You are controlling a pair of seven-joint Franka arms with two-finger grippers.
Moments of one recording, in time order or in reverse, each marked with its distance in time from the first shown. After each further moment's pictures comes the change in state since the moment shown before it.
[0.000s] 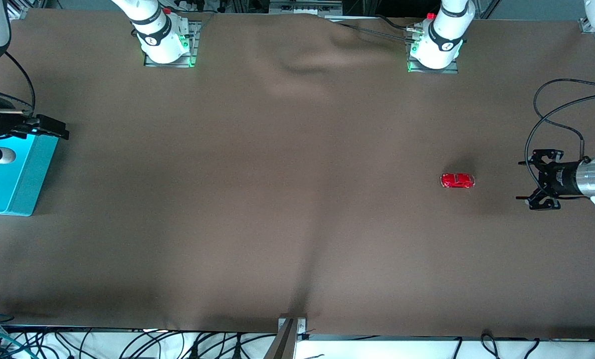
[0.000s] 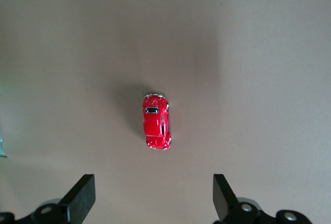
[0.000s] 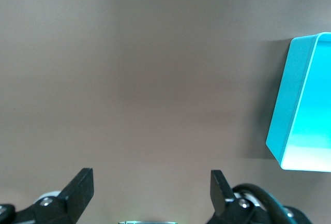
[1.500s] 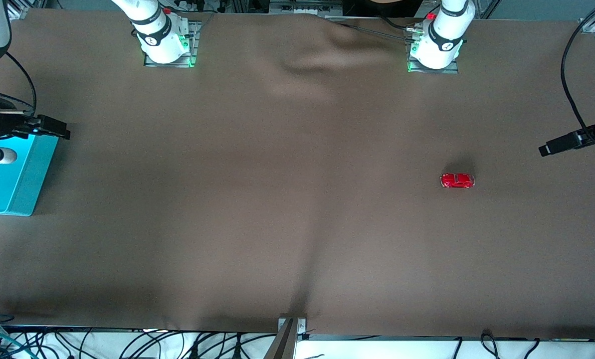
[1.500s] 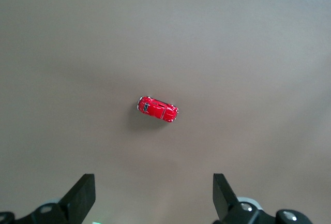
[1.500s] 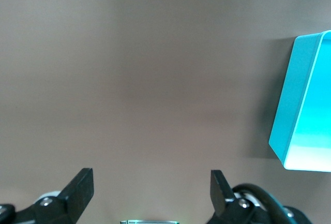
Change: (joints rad) left arm -0.090 -0.230 0.003 0.141 0.115 -0.212 0.960; right arm -0.001 0.000 0.000 -0.001 0.002 0.000 -0.001
